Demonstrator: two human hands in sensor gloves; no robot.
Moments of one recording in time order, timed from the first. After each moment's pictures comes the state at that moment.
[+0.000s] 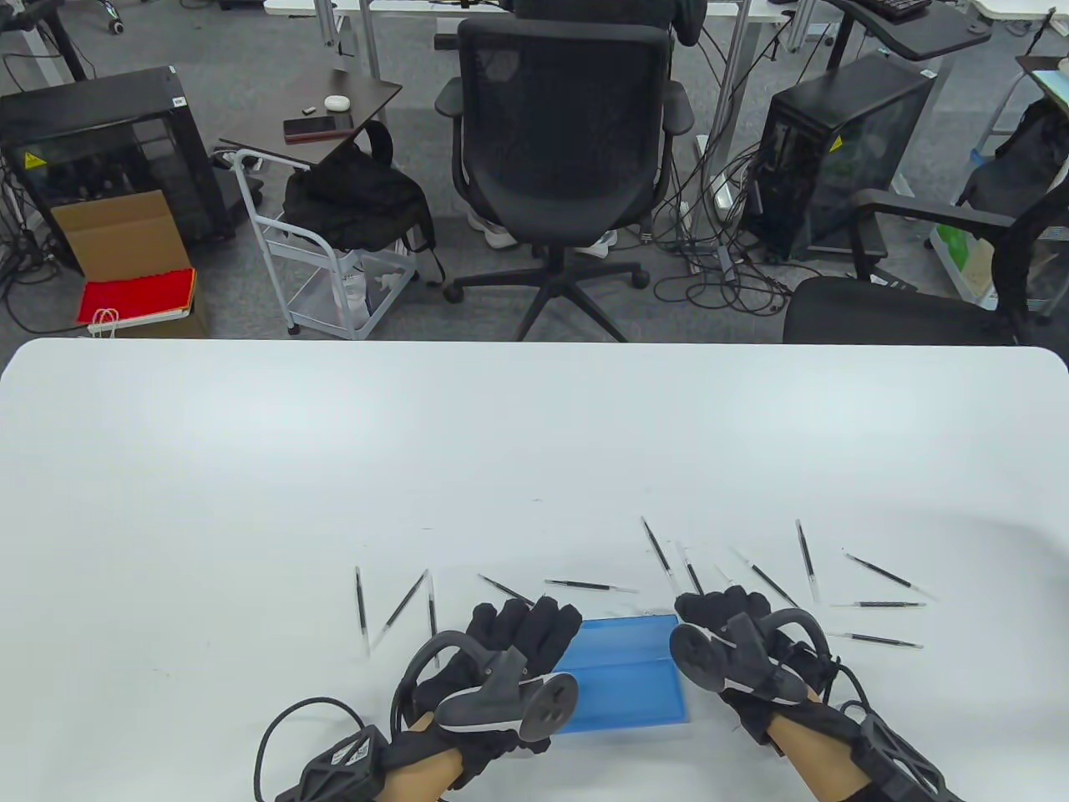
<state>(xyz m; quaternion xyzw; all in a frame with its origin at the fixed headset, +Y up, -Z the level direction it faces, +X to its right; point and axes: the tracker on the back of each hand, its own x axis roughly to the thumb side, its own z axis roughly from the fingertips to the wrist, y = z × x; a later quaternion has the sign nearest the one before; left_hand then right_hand) -0.054 -0.739 -0.269 -0.06 -0.32 -0.10 0.94 0.190 -0.728 -0.308 -0.16 0.05 -0.98 0.08</state>
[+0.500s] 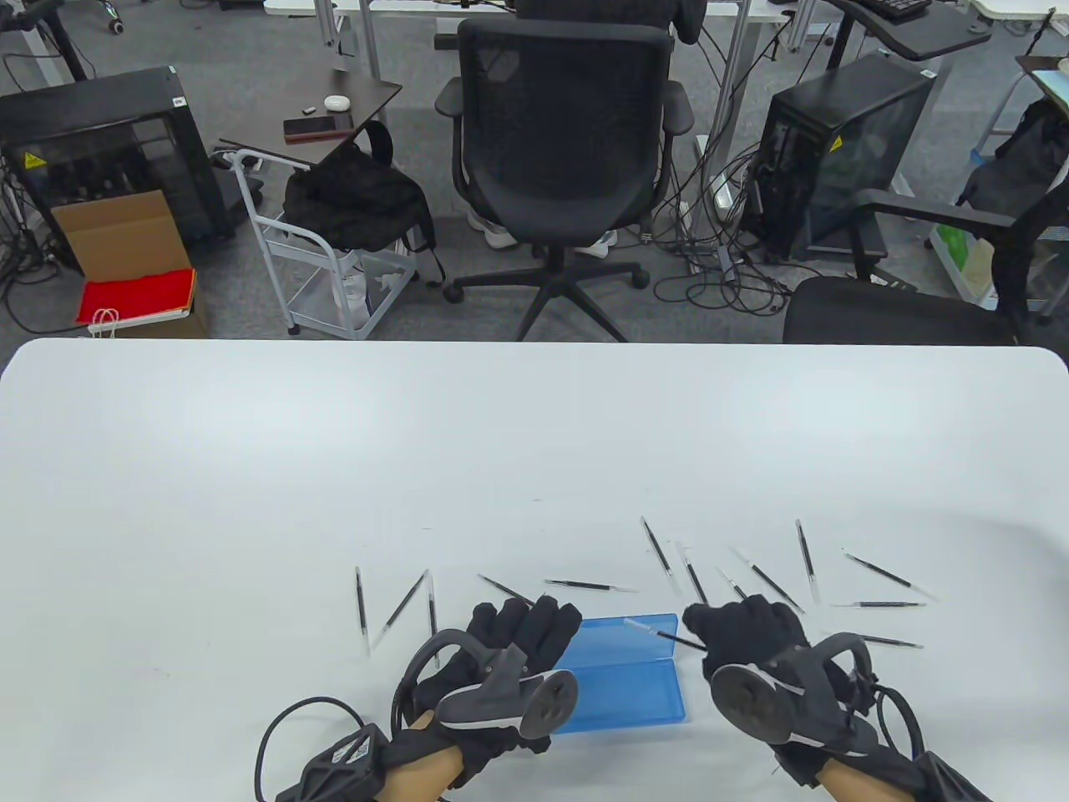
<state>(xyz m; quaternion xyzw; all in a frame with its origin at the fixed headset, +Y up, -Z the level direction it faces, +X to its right) -0.054 -0.740 -0.270 -0.07 -0.32 -0.09 0.94 0.180 -0.668 -0.242 -0.26 0.09 -0.96 0.02</state>
